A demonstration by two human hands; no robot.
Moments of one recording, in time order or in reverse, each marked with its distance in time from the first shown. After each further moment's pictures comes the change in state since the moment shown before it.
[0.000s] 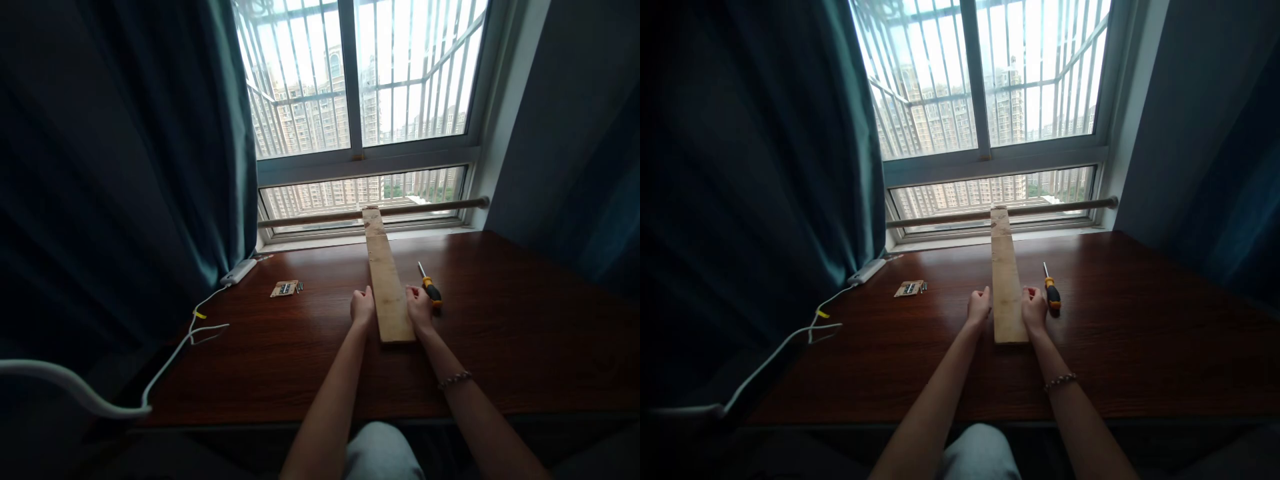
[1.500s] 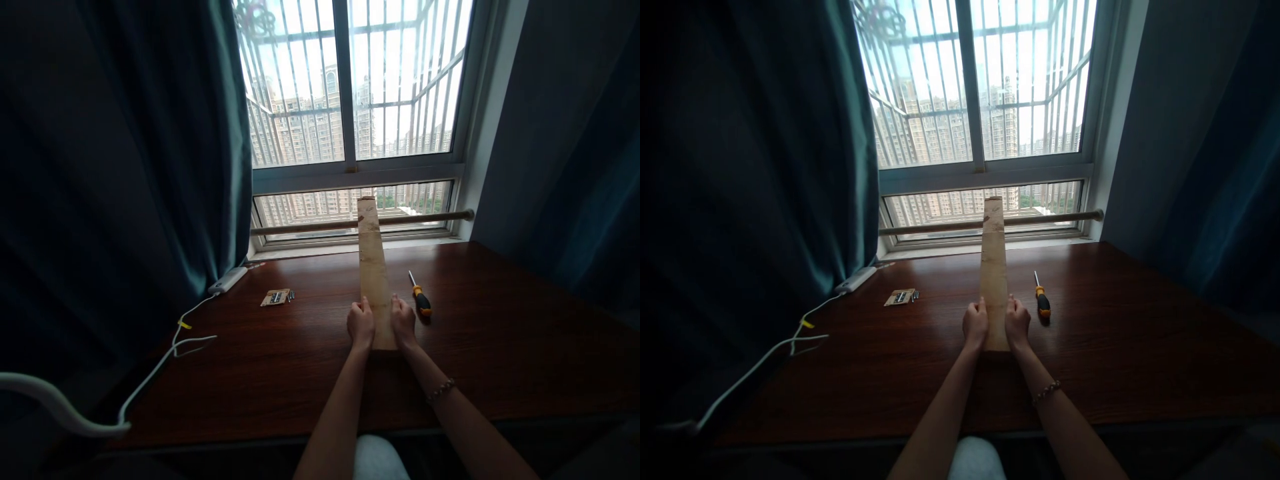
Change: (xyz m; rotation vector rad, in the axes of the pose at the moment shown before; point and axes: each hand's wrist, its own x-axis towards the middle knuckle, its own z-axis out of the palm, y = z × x) left_hand -0.043 0.016 0.002 0.039 0.168 0.075; right_hand -0.031 -0.034 -0.001 -0.044 -0.074 -0.045
